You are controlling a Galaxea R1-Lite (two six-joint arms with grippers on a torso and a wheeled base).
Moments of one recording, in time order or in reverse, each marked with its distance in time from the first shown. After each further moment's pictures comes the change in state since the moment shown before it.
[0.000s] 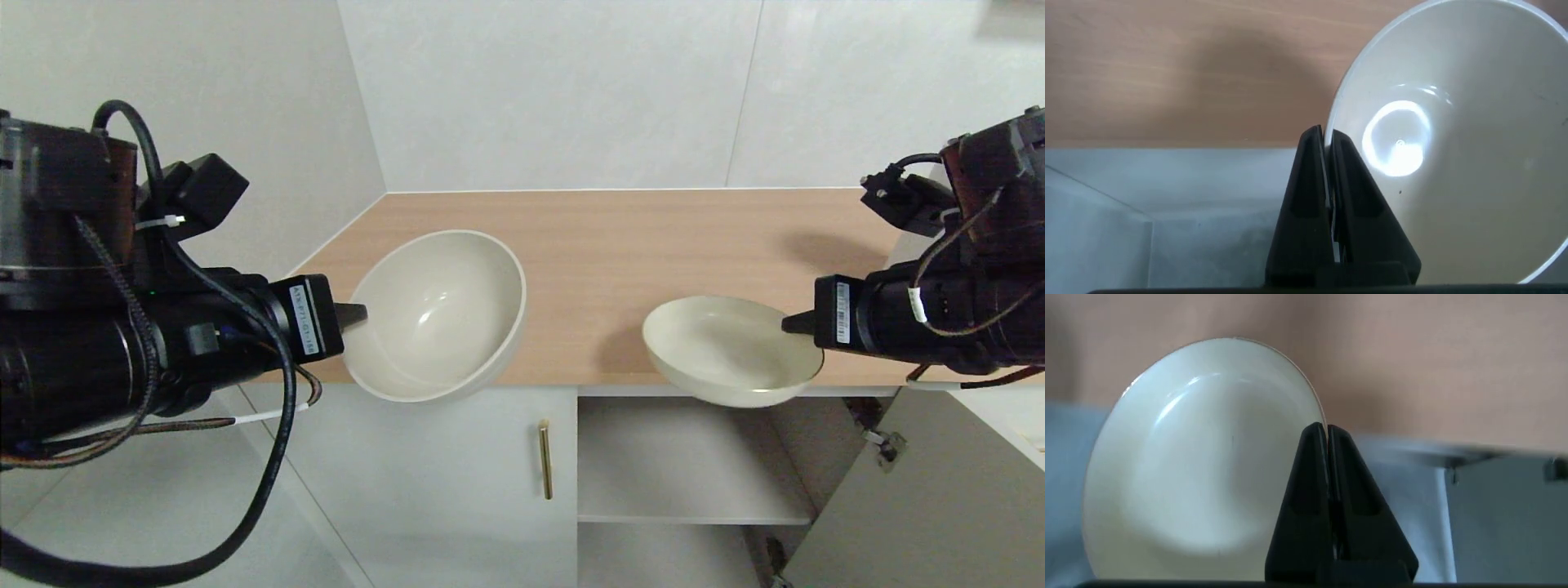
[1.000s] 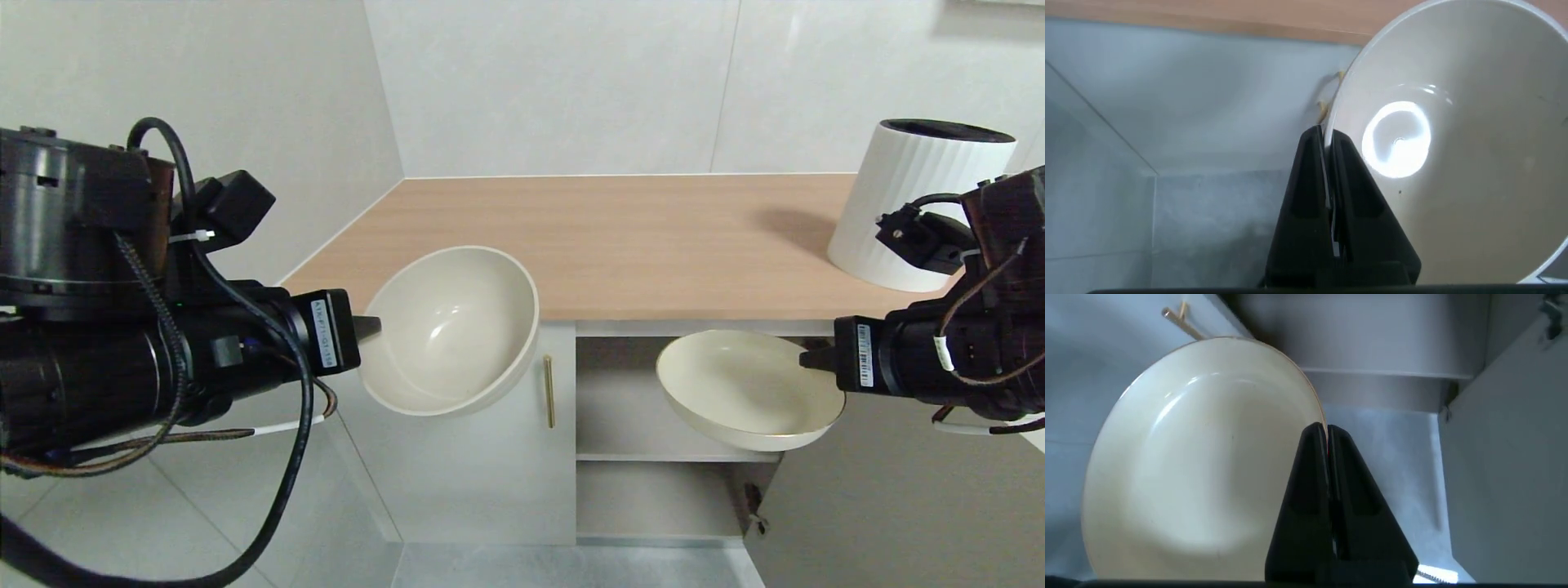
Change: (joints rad) left arm -0.027 0.021 0.009 0.001 0.000 0.003; right arm 0.001 -0.056 0.118 -0.021 -0.004 -0.008
